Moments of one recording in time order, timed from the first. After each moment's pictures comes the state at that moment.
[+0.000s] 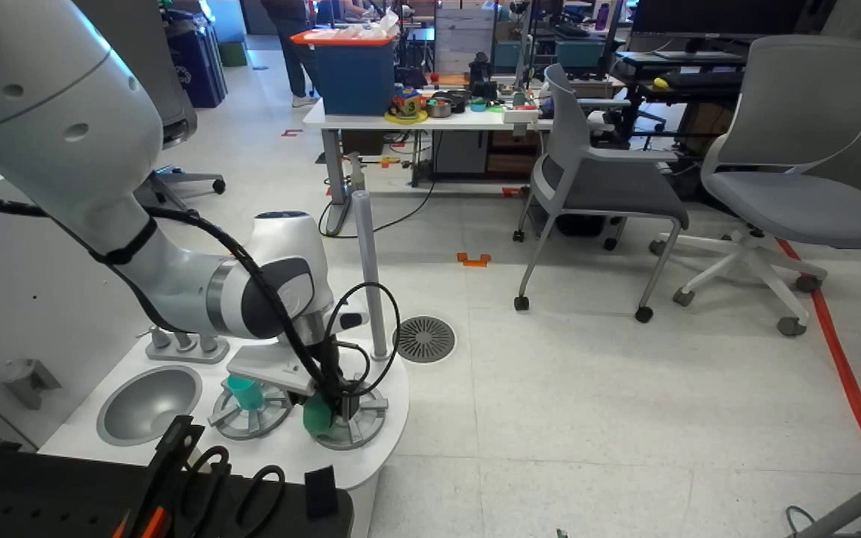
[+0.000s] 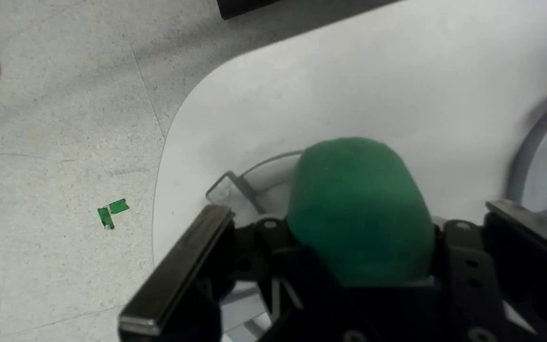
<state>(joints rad) -0.05 1.27 -0.18 -1.57 0.02 2.62 0.08</state>
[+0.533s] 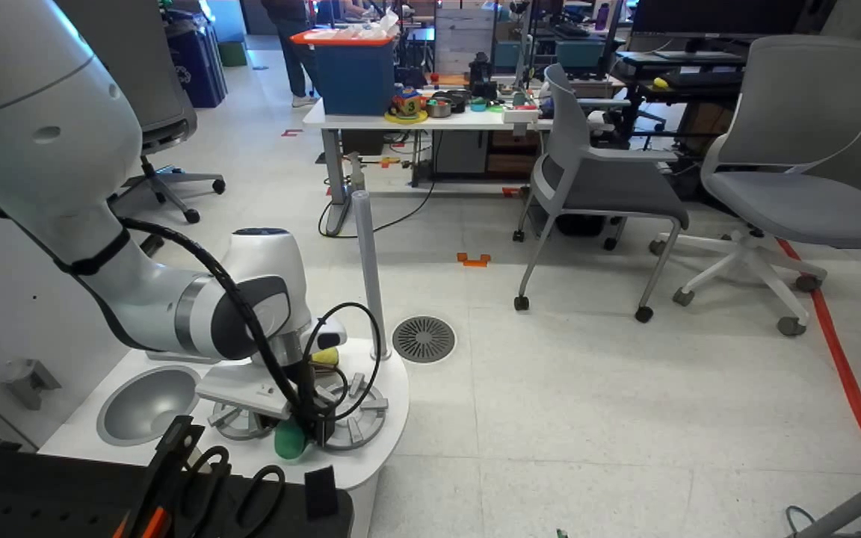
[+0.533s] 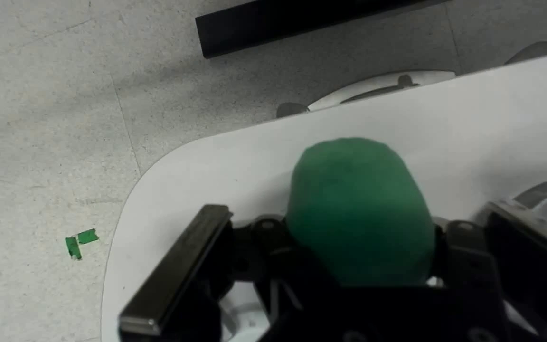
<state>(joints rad) -0.05 1.24 -0.14 -1.68 0.02 2.65 0.04</state>
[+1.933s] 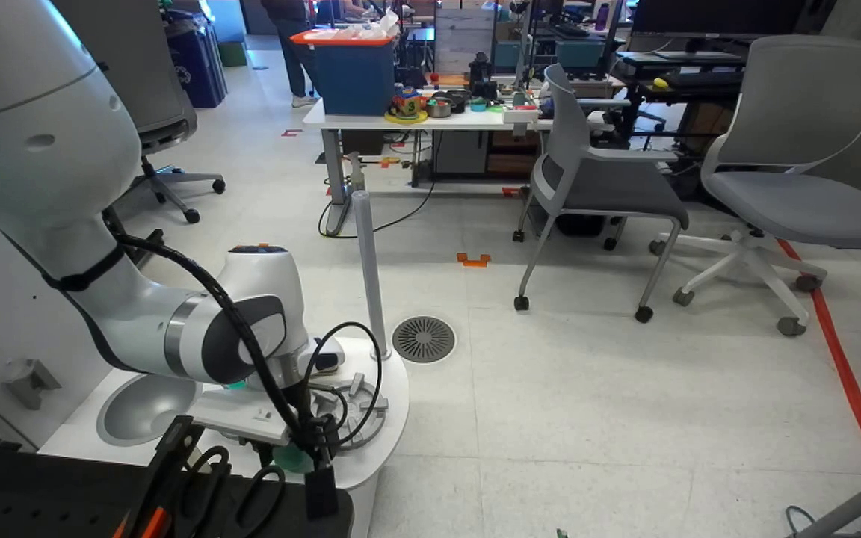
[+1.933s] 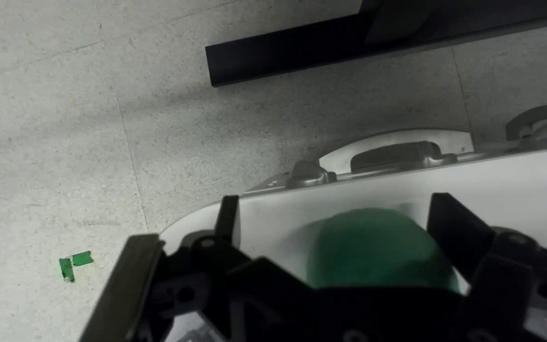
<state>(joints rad) -0.06 1.22 -0.14 -1.76 0.01 2.67 -0.01</state>
